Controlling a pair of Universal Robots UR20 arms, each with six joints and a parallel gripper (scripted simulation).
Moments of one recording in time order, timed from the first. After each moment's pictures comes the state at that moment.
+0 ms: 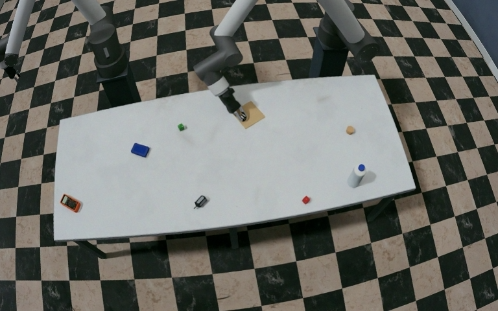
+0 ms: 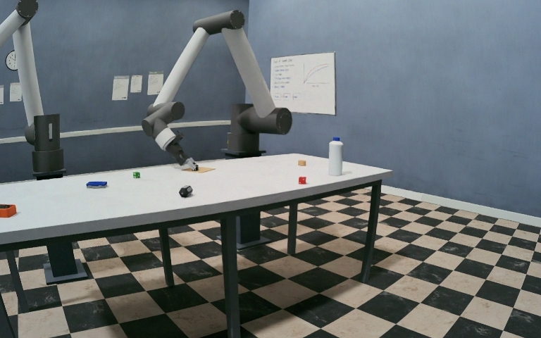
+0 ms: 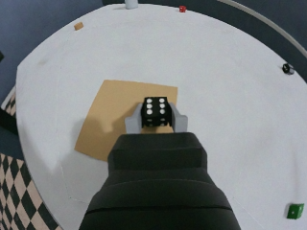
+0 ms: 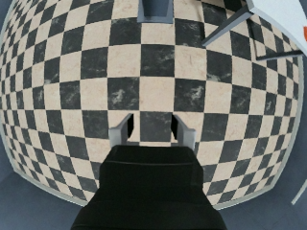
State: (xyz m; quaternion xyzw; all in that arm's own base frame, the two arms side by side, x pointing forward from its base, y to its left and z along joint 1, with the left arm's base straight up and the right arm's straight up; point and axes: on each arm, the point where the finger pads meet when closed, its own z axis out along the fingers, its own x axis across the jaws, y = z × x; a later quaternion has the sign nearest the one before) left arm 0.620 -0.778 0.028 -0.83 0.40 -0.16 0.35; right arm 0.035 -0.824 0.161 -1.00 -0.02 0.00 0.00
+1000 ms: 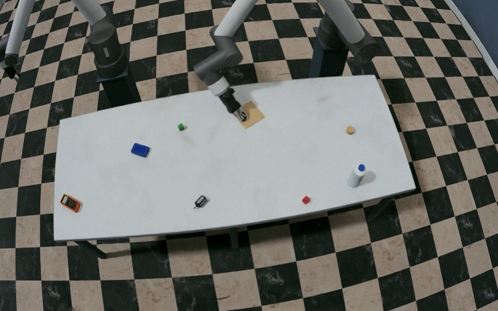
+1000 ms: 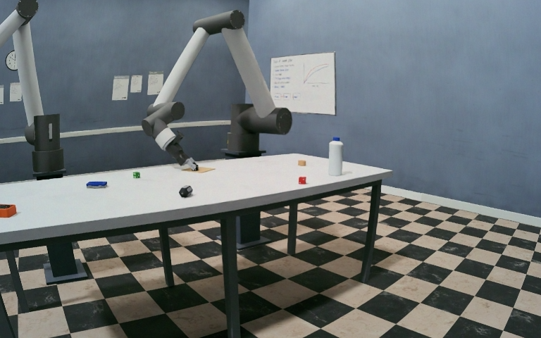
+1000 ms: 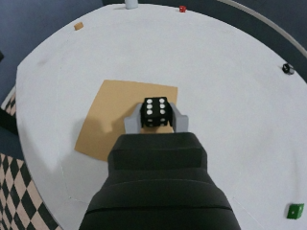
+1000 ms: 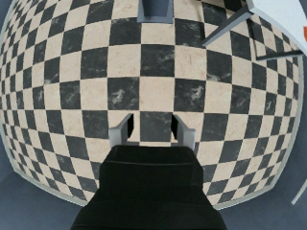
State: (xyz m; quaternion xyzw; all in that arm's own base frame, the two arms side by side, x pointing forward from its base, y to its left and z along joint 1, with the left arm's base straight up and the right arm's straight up) left arm 0.620 -0.778 0.028 -0.83 0.40 -0.16 0.35; right arm 0.035 -0.824 0.161 -1.00 -0.02 0.00 0.00
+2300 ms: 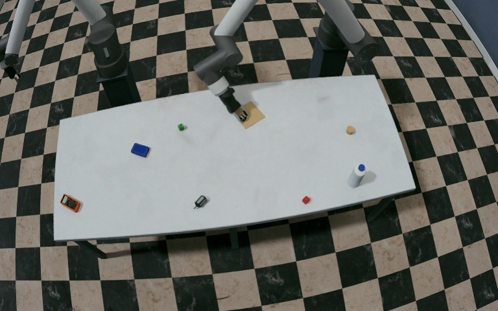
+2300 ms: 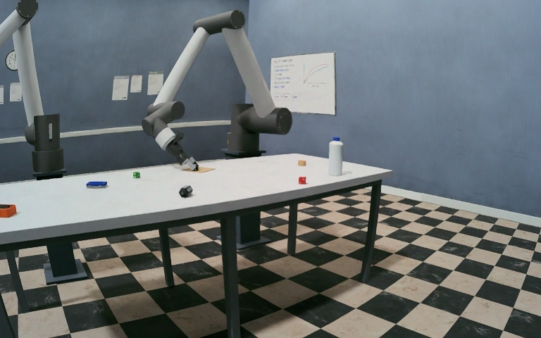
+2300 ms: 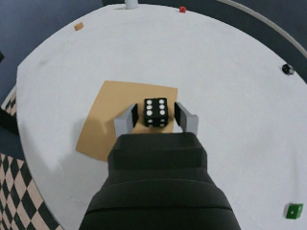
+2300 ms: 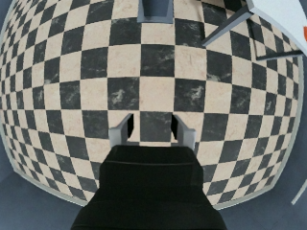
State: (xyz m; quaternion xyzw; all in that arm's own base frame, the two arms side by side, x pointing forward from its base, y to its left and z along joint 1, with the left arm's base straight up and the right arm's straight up) left arm 0.620 -0.777 0.030 -0.83 0.40 -0.16 0.35; right arm 0.035 -0.824 0.161 -1.00 -0.02 0.00 0.00
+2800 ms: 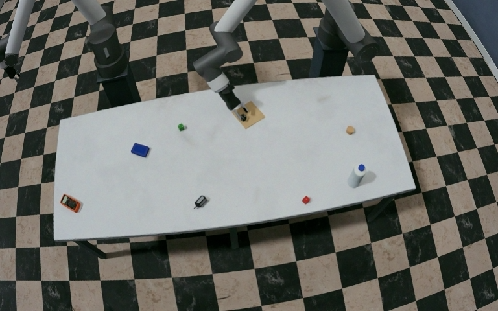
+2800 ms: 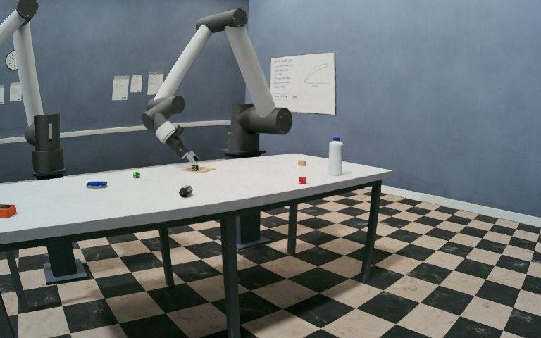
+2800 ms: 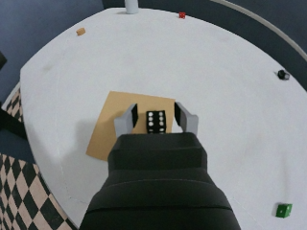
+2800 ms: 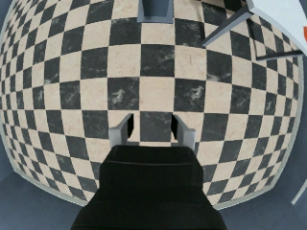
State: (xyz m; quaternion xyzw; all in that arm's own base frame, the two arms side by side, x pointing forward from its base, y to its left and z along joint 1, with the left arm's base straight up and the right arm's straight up) left arm 0.620 -0.778 0.063 -0.83 0.40 -0.16 0.35; right arm 0.035 -0.824 0.161 -1.00 -0.02 0.00 0.00
